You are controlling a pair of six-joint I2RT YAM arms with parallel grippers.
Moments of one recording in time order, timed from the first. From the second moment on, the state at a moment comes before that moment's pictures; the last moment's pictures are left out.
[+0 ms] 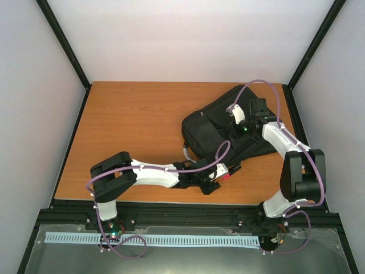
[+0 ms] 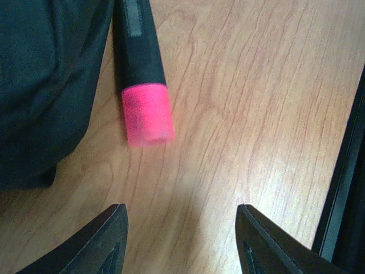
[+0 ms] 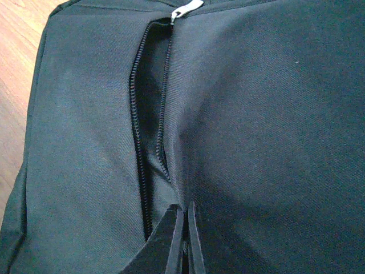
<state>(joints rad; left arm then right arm) -1.19 1.82 1.01 -0.05 0.03 -0.15 0.11 1.58 1.08 -0.48 -0.56 -0.40</state>
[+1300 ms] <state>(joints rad) -1.20 2.07 1.29 -0.16 -0.13 -0.16 0.10 1.61 1.09 -0.48 -0.56 -0.40</state>
